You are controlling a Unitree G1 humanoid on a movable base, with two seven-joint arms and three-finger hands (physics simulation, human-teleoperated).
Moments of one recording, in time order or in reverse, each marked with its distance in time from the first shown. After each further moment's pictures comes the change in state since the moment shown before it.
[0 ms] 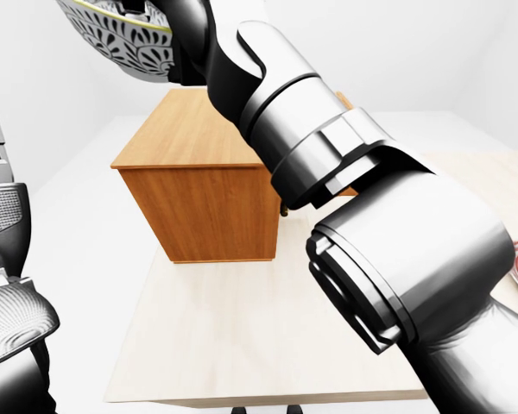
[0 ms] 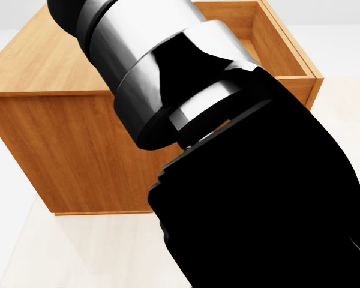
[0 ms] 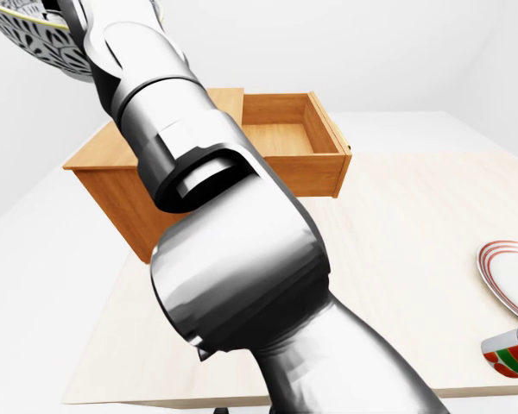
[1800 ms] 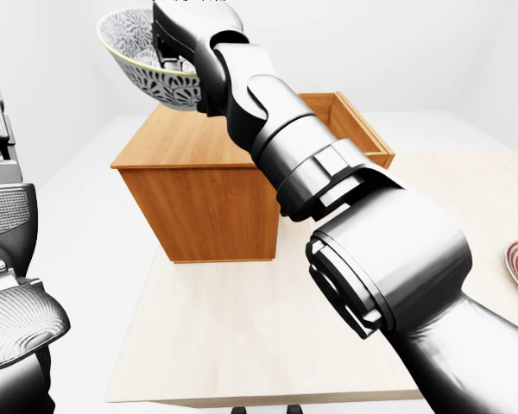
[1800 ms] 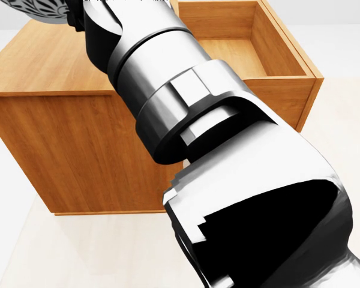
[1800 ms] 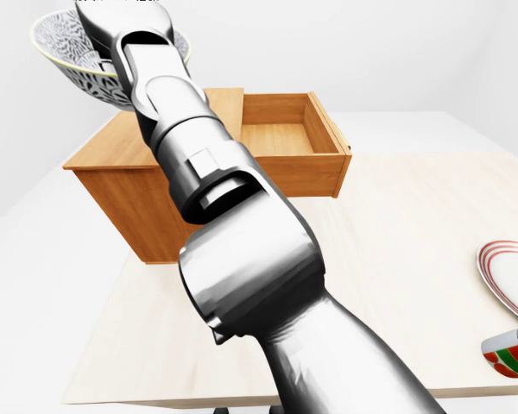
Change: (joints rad) left arm 0.005 0.022 -0.011 0.000 -0.013 0.000 0.000; right arm 0.122 0.003 0.021 0.002 -0.113 0.000 -0.041
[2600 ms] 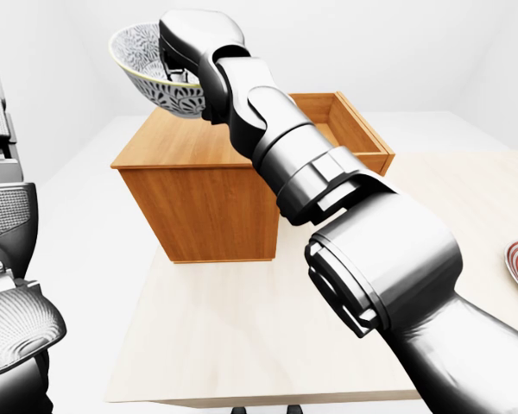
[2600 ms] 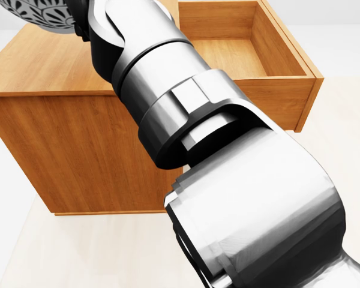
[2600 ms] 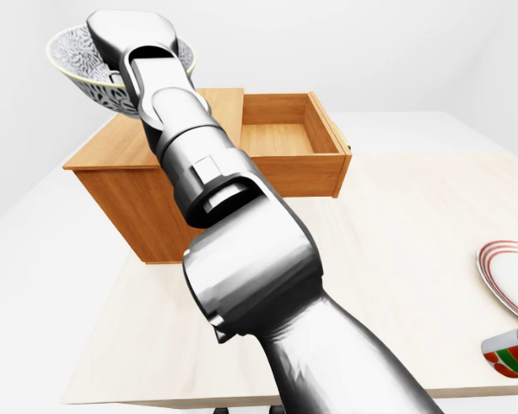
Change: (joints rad) left arm -0.005 0.011 0.003 0.000 -0.021 0.000 0.000; right arm 0.031 0.006 0.005 0.000 -0.037 0.000 -0.005
